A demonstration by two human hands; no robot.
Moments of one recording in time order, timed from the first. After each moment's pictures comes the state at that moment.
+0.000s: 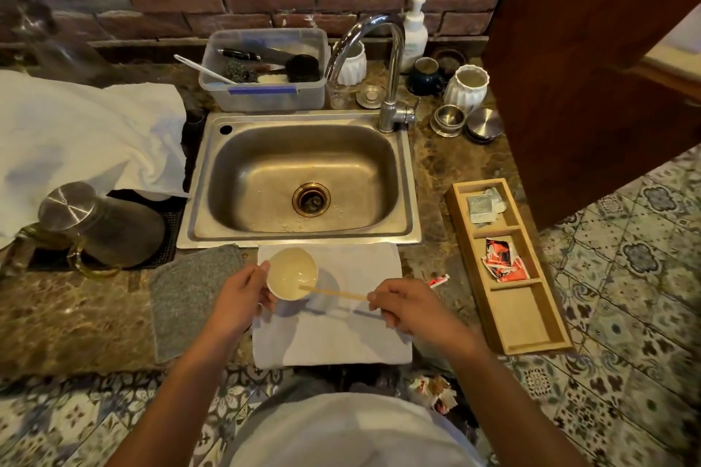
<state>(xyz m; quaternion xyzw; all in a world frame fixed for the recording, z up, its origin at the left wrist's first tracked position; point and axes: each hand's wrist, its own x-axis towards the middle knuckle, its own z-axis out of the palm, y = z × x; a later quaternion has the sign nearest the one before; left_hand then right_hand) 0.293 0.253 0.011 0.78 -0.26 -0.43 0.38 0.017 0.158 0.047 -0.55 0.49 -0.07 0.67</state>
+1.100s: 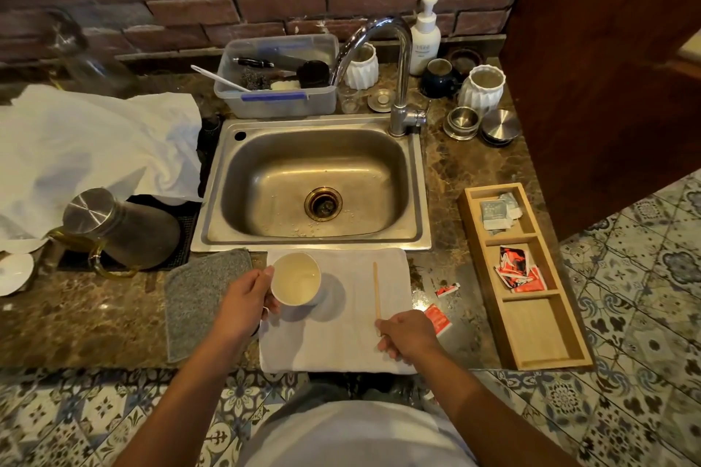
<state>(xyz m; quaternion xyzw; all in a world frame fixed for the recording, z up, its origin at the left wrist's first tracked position) 0.279 0.249 0.026 0.81 -0.25 -0.39 0.37 0.022 0.171 -0.038 -0.46 0.66 0.06 0.59</state>
